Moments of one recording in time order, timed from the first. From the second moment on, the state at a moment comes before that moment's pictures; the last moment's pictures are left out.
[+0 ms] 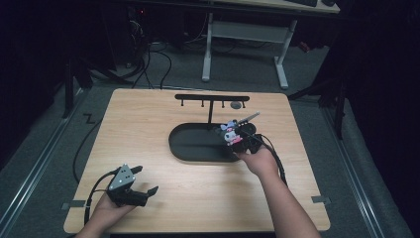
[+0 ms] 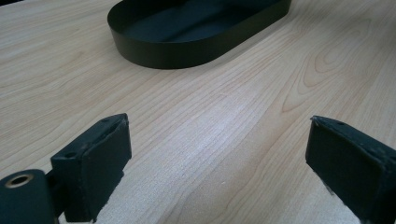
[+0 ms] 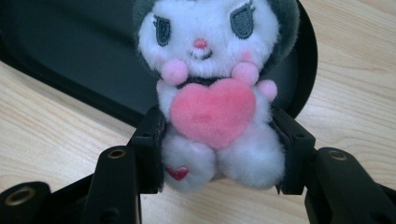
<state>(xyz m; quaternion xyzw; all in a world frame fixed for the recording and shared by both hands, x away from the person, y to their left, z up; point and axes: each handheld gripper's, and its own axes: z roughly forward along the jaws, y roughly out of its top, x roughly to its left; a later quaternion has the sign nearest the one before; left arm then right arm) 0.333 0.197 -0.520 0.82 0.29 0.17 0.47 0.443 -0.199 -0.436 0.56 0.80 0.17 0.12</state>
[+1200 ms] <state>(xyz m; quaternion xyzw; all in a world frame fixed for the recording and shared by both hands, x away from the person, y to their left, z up) 0.332 0.203 -0.520 0.81 0.29 0.16 0.47 0.470 -0.183 -0.462 0.57 0.80 0.15 0.10</state>
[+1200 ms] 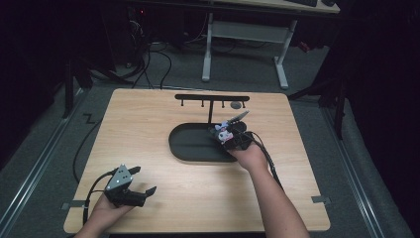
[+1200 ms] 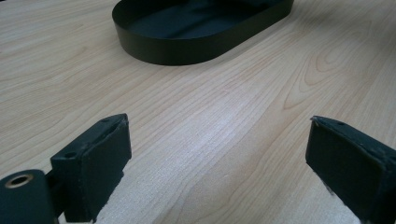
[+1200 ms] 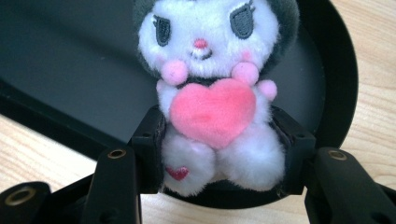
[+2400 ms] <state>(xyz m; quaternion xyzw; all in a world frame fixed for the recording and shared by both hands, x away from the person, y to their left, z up) 0.332 0.202 -0.520 0.81 0.29 0.16 0.47 0.461 -0.181 -0.460 0.56 0.80 0.17 0.11</state>
